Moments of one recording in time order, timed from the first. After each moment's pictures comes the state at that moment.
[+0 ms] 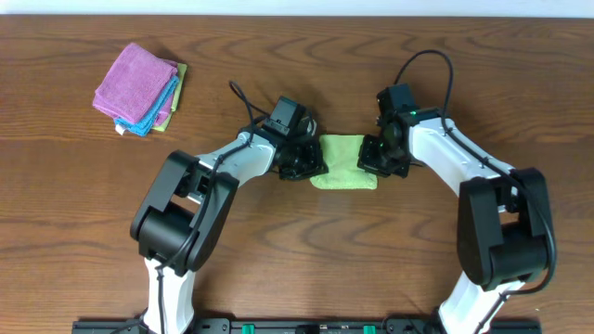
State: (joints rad) left arm -0.50 2.08 1.22 -0.30 0.60 -0.69; right arm 0.24 1.92 1.22 -0.75 -0.20 0.51
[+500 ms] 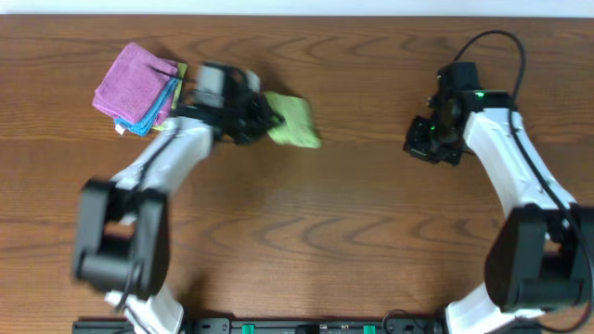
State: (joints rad) left arm -0.17 1.78 1.23 -0.31 0.68 -0.70; right arm 0.02 1.75 1.33 -0.99 -0.14 0.39
